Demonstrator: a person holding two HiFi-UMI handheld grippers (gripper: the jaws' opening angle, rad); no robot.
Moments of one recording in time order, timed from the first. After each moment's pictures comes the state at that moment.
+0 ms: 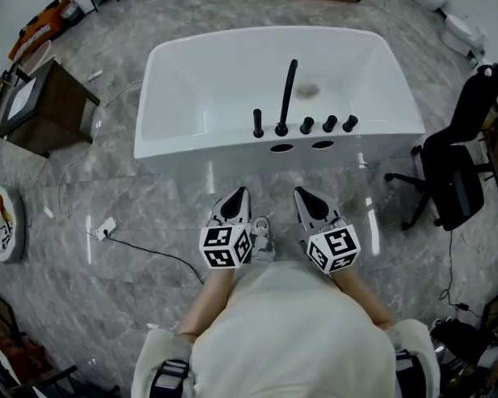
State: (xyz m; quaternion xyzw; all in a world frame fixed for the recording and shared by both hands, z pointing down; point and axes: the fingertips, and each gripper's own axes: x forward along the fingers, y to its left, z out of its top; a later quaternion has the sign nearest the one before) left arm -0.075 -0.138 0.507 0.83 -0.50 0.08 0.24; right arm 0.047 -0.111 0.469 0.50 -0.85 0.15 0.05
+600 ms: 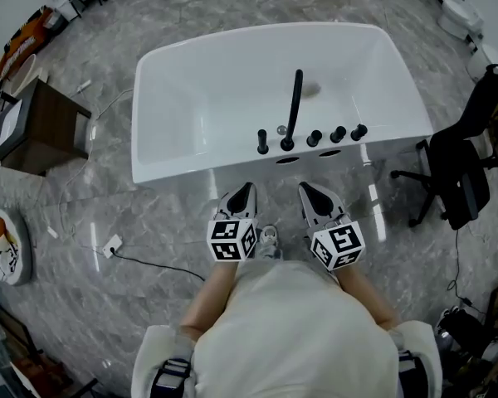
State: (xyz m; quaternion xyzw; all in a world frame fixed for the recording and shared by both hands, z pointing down) left arm -0.067 -0.256 0.542 0.85 -0.46 0.12 0.24; right arm 0.047 -0.222 0.485 0.54 -0.83 0.17 0.05
